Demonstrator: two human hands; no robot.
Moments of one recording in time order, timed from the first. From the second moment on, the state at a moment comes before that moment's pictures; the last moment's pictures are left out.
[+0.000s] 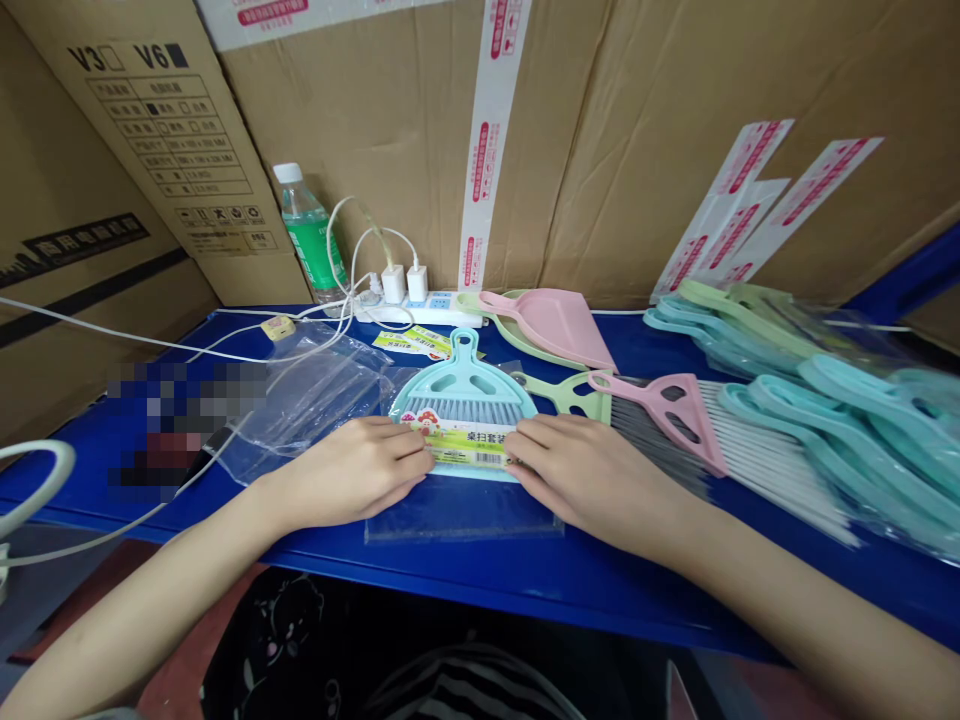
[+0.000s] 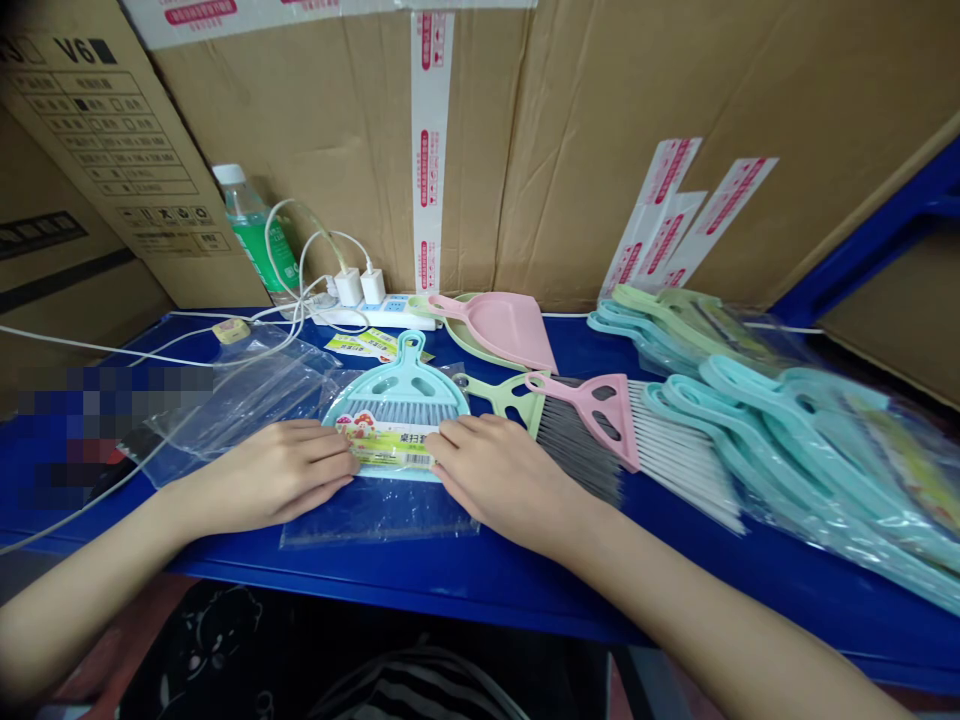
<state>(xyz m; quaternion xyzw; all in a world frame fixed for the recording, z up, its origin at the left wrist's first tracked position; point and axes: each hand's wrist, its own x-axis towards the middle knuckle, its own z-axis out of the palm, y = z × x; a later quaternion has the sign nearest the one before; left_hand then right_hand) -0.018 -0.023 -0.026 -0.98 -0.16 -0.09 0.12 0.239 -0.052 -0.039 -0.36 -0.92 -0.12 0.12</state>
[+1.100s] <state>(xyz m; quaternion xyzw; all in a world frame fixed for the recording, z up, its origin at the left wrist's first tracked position) -0.018 -0.024 -0.026 -0.98 -0.16 -0.09 0.12 0.238 -0.053 -0.039 -0.36 -0.92 -0.12 0.13</state>
